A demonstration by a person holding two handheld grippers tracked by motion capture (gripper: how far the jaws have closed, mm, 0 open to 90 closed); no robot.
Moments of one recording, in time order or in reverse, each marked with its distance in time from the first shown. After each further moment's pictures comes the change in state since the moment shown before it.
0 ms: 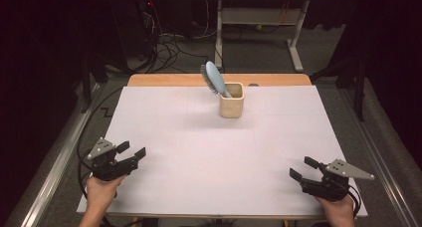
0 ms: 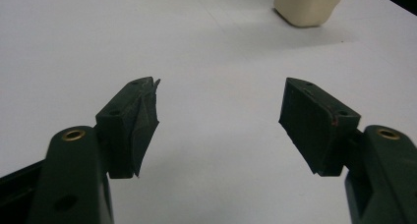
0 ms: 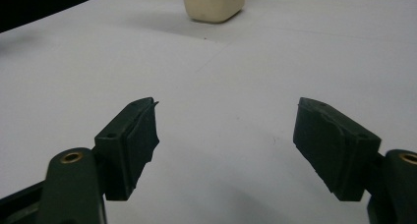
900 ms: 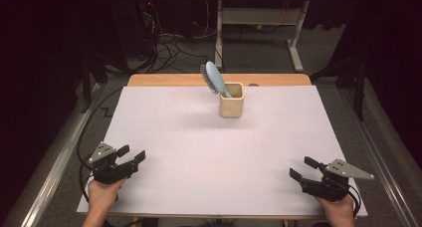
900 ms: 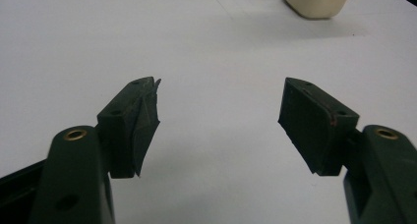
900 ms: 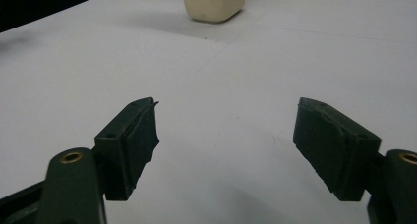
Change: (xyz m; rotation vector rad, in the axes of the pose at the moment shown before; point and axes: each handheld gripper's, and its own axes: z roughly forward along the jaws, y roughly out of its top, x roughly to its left) left arm 0.004 -0.015 0.005 0.002 0.013 -0.029; right arm 0.000 0.000 0.000 0.002 -0.001 -0.001
